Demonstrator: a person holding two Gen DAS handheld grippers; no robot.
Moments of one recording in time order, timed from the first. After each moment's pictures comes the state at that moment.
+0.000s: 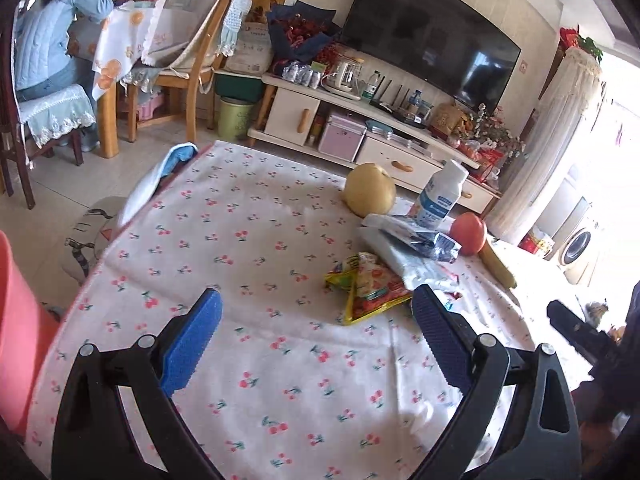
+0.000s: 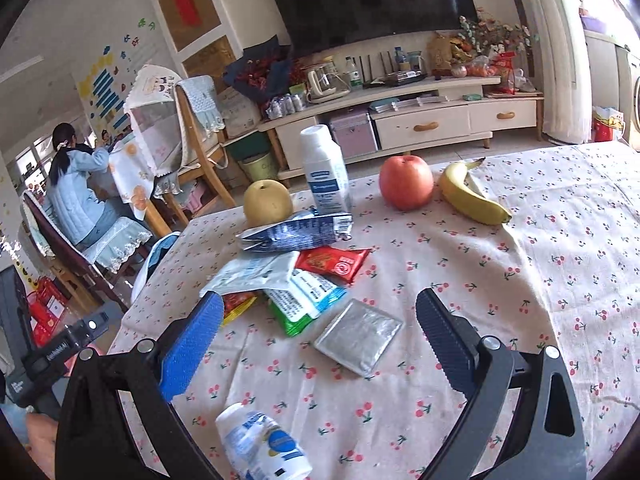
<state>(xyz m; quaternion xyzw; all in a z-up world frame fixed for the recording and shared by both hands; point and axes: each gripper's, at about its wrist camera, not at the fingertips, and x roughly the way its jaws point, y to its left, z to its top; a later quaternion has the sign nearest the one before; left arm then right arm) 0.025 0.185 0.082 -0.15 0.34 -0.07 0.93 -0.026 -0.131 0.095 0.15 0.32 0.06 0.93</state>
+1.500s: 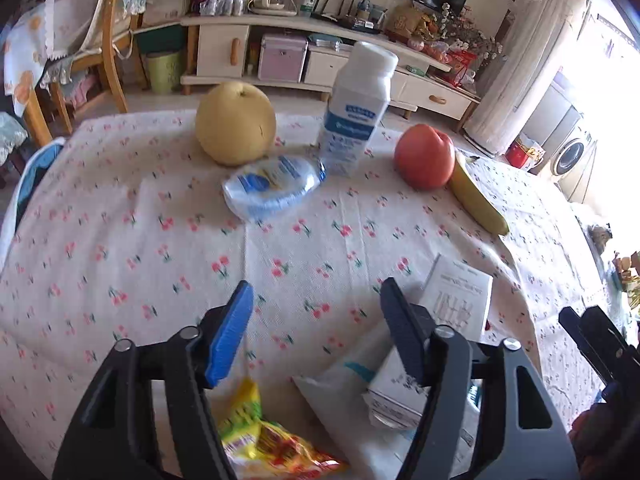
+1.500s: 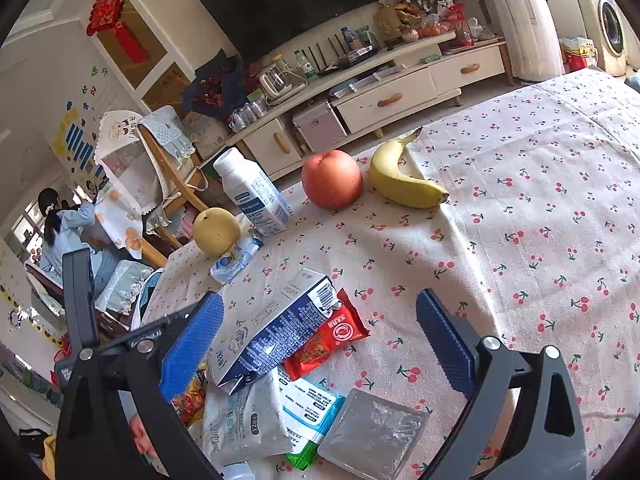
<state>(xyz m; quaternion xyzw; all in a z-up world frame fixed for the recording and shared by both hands) 0.121 0.028 0.053 -0.03 0.46 -0.14 0.88 -0.023 -0.224 0.077 0.26 0.34 0.04 0.90</state>
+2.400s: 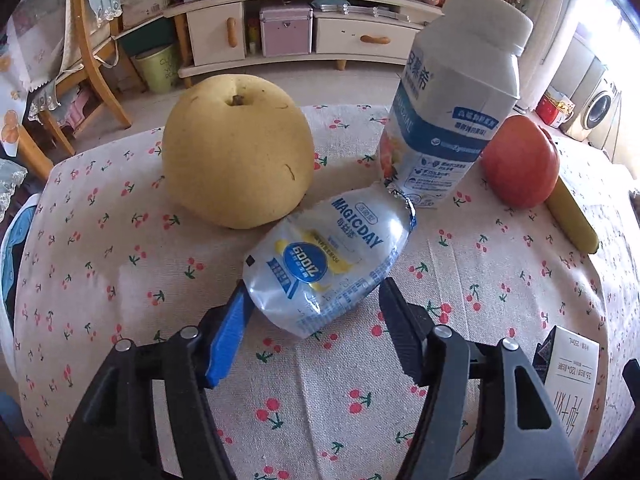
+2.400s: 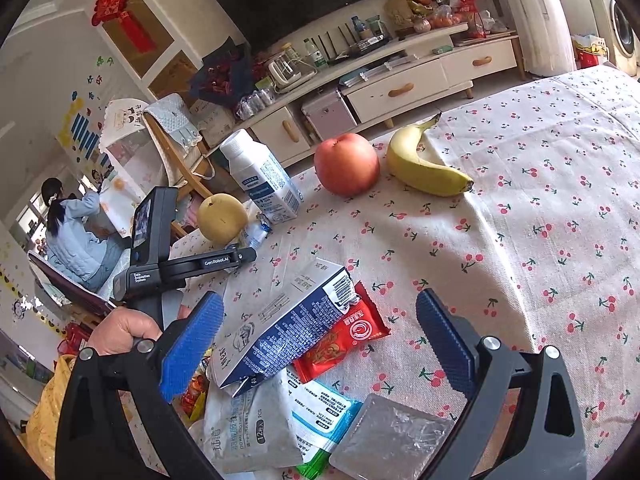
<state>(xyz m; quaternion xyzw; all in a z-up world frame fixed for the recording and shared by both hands) 0.237 0.031 0.007 0.04 0.51 -0.12 0.85 -0.005 -0.210 0.067 0.25 0.35 0.06 0.90</state>
